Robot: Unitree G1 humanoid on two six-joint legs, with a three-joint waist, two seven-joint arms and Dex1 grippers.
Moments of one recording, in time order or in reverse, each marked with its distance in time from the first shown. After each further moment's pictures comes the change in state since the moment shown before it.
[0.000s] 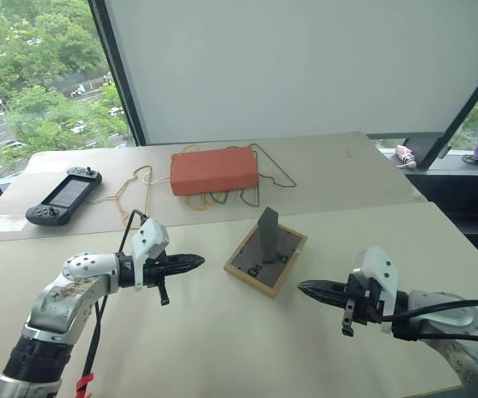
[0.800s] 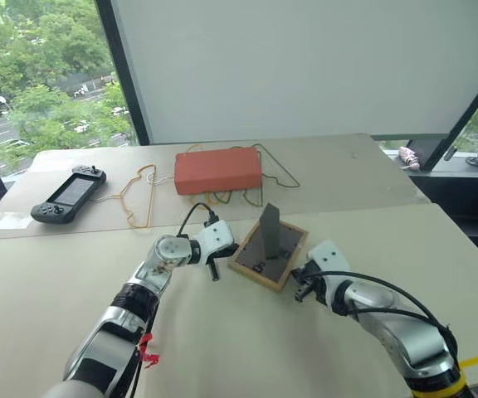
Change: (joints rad) left arm -0.422 -0.348 -0.332 0.781 0.541 -0.586 0.147; right arm -0.258 0.244 0.304 0.238 -0.363 0.231 -0.468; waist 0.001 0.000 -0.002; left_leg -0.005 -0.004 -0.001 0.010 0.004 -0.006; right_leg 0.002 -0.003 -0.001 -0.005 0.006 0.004
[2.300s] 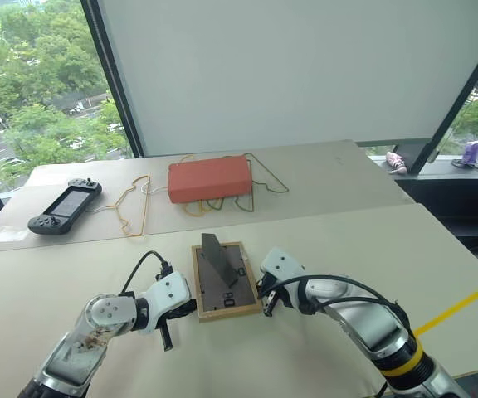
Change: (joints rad) left arm 0.661 0.339 0.160 -0.925 -0.153 0.513 -0.025; right arm -0.147 0.017 0.254 0.032 -0.114 0.042 0.254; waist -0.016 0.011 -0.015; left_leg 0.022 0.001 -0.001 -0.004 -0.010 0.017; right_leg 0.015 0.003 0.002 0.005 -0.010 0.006
